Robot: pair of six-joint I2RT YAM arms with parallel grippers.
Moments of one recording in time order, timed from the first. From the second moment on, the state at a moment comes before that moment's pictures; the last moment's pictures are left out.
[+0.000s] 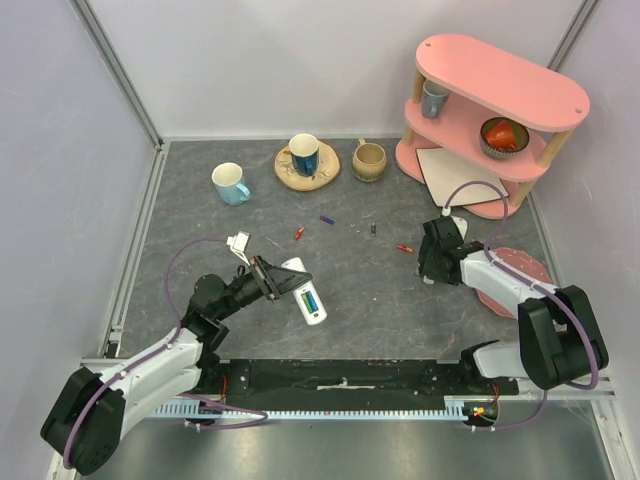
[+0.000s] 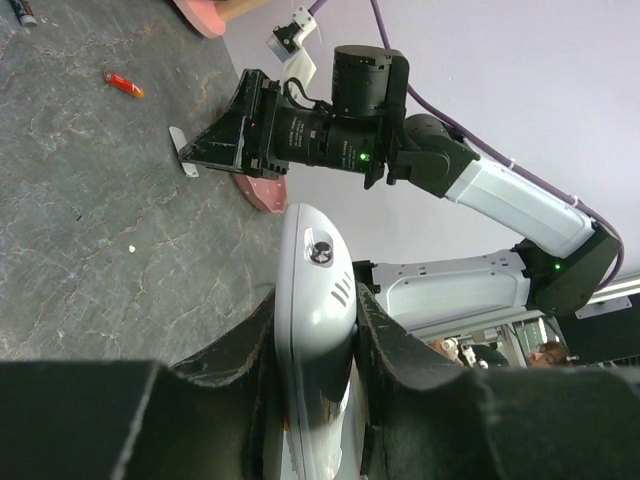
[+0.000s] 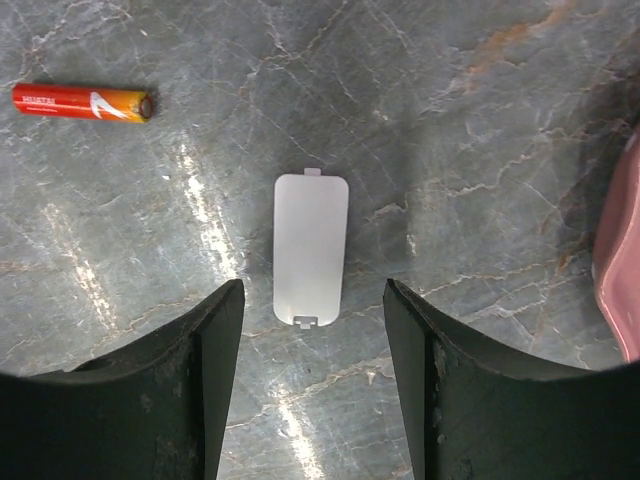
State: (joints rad) left arm -0.56 0.80 0.11 0.78 0.45 -1.22; right arm 0.31 1.34 0.66 -0.44 0.27 0.54
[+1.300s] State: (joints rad) left arm -0.56 0.89 0.11 0.79 0.46 -1.22; right arm 0.30 1.37 0.63 -0.35 0.18 0.52
